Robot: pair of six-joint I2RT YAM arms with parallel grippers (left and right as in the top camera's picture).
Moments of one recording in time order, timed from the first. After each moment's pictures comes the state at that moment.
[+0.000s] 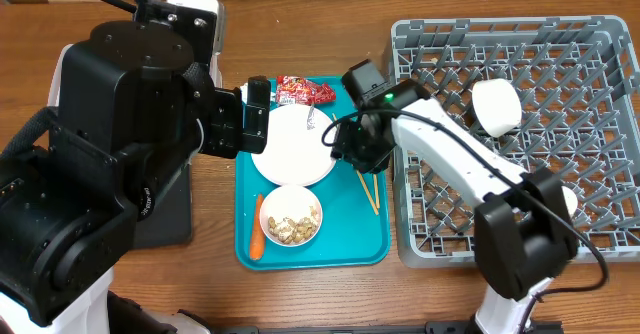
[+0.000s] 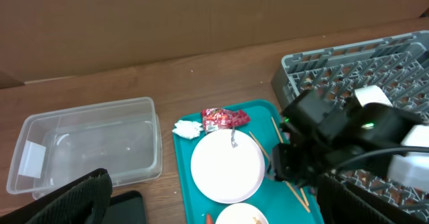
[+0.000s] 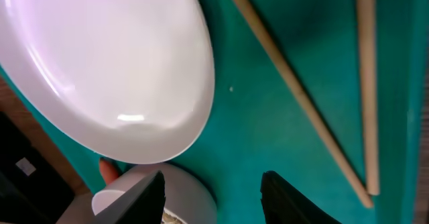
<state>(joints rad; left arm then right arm) -0.55 1.58 2.62 -1.69 -0.26 -0.23 0.53 1.95 1.48 -0.95 -0.30 0.82</state>
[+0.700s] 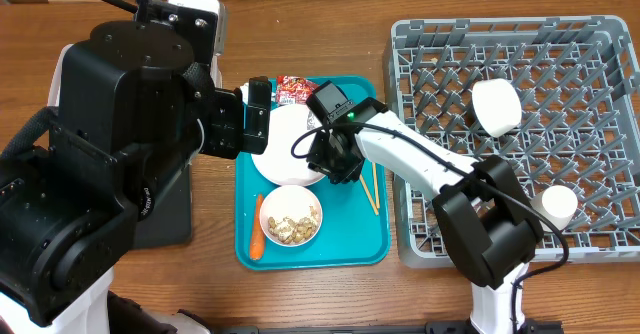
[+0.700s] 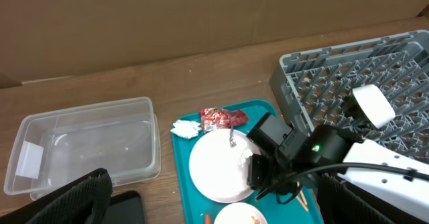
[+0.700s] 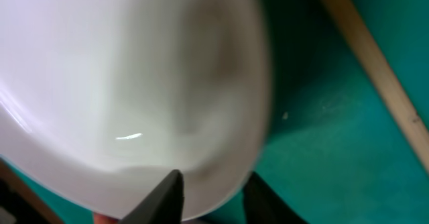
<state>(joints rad) -0.55 1.58 2.62 -1.69 -0.25 -0.23 0.63 2.06 1.48 -0.81 -0.23 0.99</state>
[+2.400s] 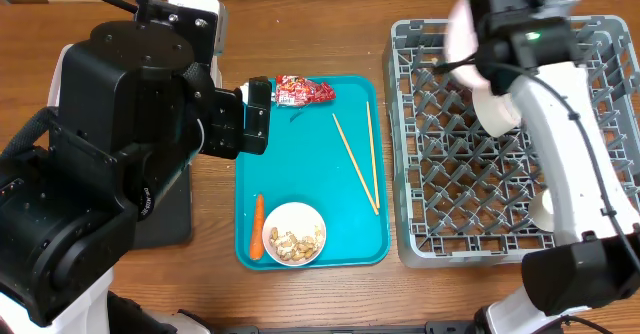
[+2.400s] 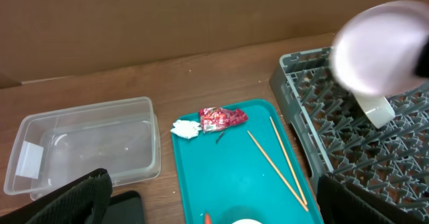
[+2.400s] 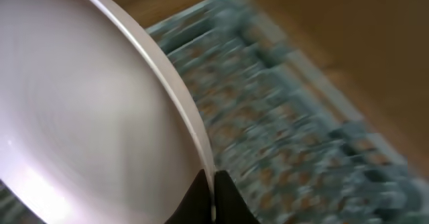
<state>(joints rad) -0.55 1.58 2.62 -1.69 -0.25 -0.23 0.14 1.77 1.86 -1.21 0.82 0.63</state>
